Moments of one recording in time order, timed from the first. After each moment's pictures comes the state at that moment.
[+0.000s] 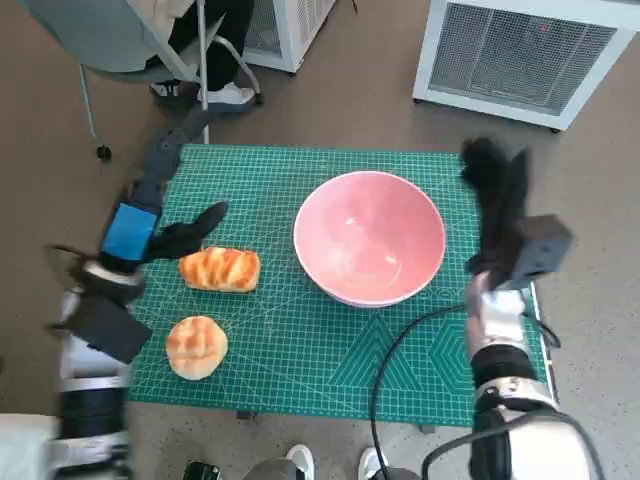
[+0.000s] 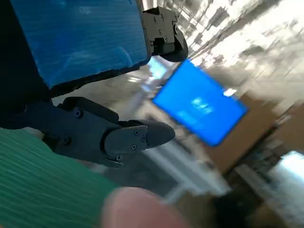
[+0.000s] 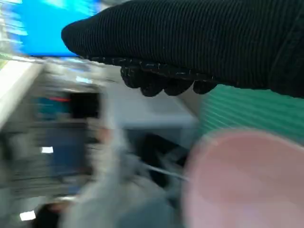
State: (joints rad) left arm -0.44 0.55 0.16 0.25 0.21 -0.52 -0.30; right arm -0.87 -0.15 -0.27 1.18 0.07 -0.82 0.07
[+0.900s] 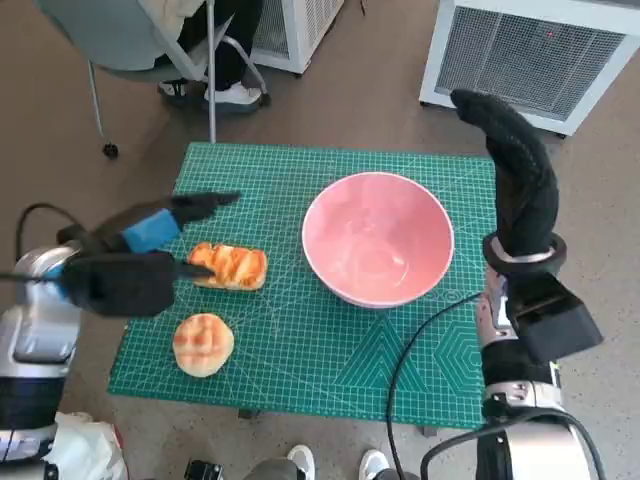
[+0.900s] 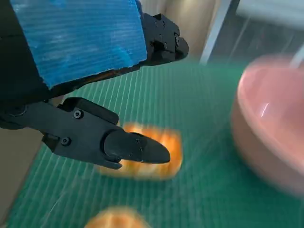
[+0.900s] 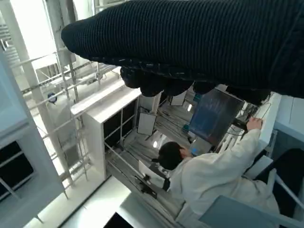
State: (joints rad) left arm -0.58 0.78 -0.17 0.21 0.34 0.05 -0.87; right arm -0.81 -0.15 -0.18 0.91 0.11 -1.16 0.28
